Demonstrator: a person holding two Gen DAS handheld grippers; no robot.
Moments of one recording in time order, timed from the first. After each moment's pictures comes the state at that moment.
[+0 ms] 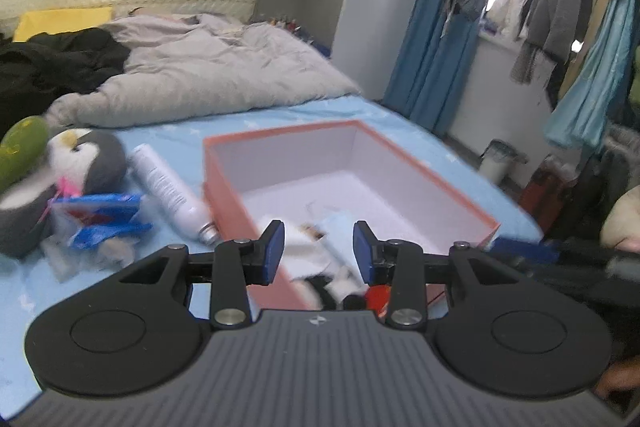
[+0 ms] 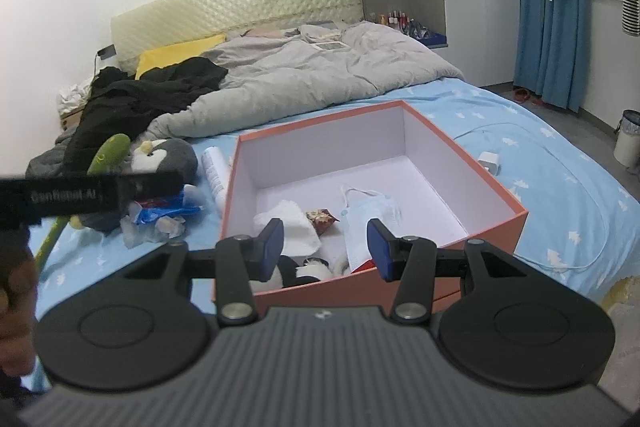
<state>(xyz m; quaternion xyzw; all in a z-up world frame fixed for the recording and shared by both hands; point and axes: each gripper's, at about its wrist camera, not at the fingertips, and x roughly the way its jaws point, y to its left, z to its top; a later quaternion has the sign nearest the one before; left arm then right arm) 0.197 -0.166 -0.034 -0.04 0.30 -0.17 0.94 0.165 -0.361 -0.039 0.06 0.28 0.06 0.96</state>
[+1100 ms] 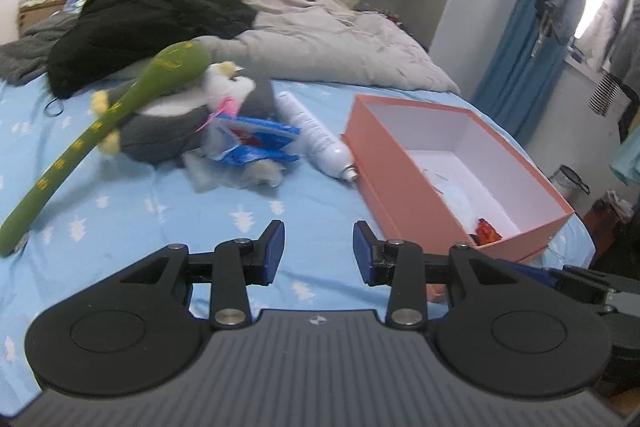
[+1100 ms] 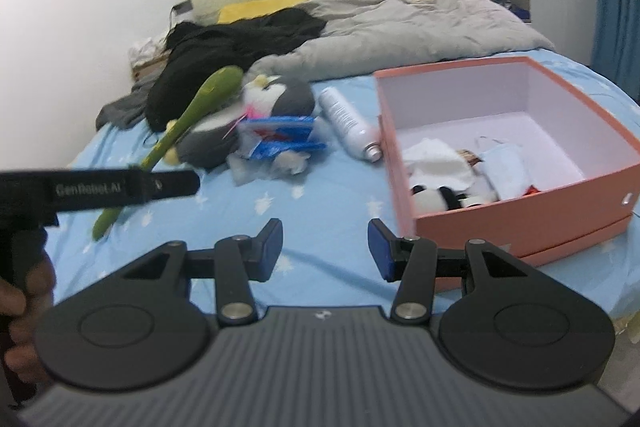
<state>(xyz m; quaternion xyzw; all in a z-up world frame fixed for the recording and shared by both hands) 0.119 -0.025 -0.057 -0.11 0.33 -0.04 0.94 0.127 -0.238 -0.069 0.04 0.33 0.18 0.93</state>
